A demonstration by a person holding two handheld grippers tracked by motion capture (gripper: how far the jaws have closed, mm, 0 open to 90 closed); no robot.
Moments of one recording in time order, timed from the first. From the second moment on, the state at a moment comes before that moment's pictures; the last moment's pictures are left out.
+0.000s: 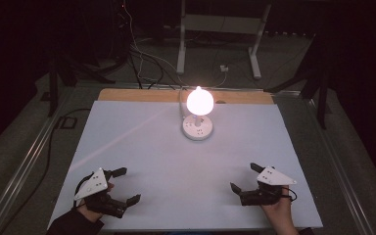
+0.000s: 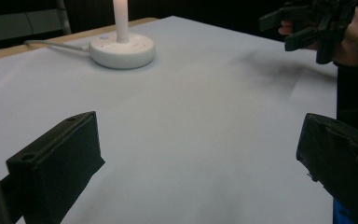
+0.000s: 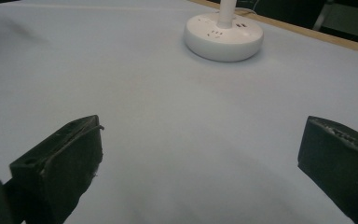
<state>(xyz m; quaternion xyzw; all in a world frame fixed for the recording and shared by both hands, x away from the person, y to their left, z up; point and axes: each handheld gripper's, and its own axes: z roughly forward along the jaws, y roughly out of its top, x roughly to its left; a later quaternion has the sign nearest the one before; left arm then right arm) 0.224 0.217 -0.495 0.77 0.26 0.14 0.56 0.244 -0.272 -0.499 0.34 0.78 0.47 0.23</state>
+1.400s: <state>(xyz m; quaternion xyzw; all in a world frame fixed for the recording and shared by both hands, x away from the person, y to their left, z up) 0.220 0.214 -0.494 0.77 0.26 0.15 0.56 0.252 -0.258 -0.481 0.34 0.78 0.48 0.21</state>
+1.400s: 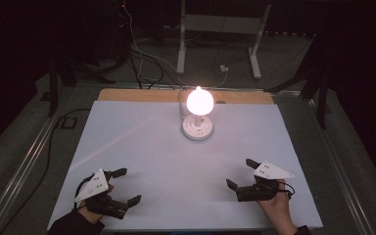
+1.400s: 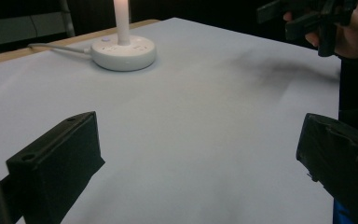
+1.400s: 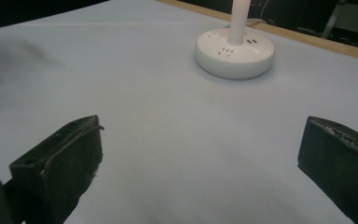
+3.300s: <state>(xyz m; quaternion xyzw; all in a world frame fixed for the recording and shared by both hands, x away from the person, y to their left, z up) 0.219 0.214 -0.493 0.77 0.26 0.14 0.56 0.347 -0.217 -0.455 0.33 0.76 0.50 0.23</state>
